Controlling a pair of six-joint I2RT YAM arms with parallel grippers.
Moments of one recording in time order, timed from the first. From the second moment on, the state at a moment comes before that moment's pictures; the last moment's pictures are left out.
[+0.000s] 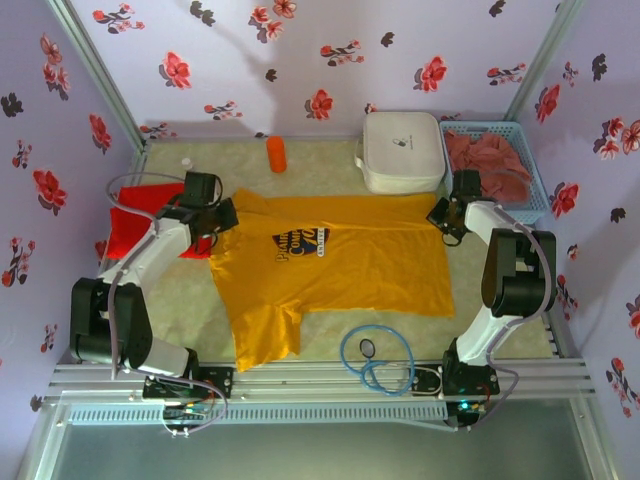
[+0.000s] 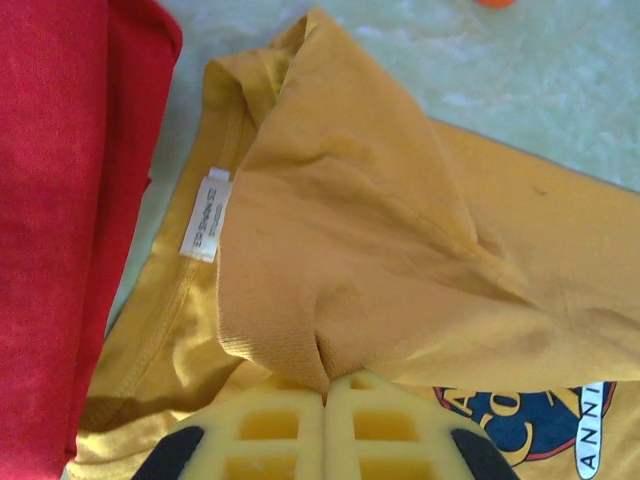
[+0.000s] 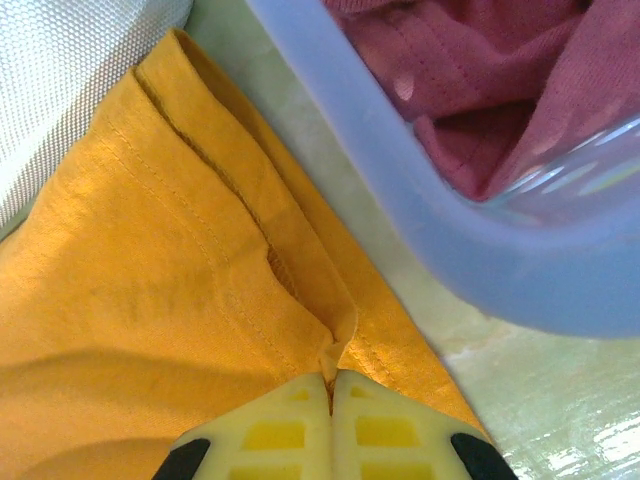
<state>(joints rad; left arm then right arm) -0.23 1.44 1.01 -0.49 0.02 -0.52 -0.05 1.74 1.08 -0.43 -0.08 0.59</state>
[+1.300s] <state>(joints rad) -0.14 1.89 1.52 -0.62 0.05 -0.33 0.00 1.79 1.24 -0.40 -0.14 0.57</state>
